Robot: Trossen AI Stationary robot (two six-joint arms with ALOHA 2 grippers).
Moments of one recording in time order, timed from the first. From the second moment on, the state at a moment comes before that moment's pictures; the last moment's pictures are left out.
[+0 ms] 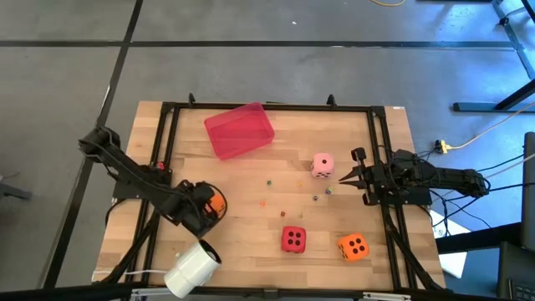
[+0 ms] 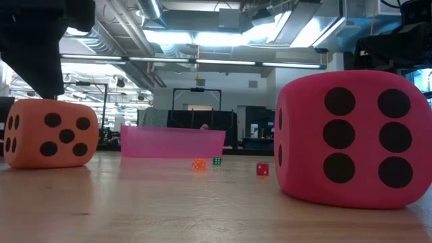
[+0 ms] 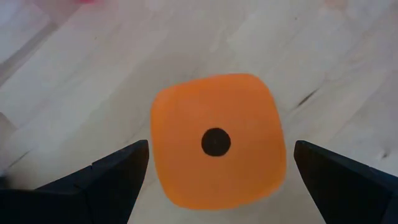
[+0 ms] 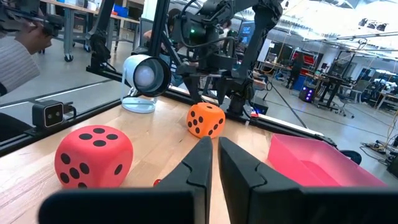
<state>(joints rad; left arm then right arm) -0.60 1.34 0.95 -1.01 -0.41 -1.37 -0.04 0.03 0.06 -0.02 -0.30 -0.25</state>
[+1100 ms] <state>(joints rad) -0.59 1.43 0.95 -0.99 -0.44 -1.43 -0.04 0.03 0.06 -0.02 -0.30 -0.25</state>
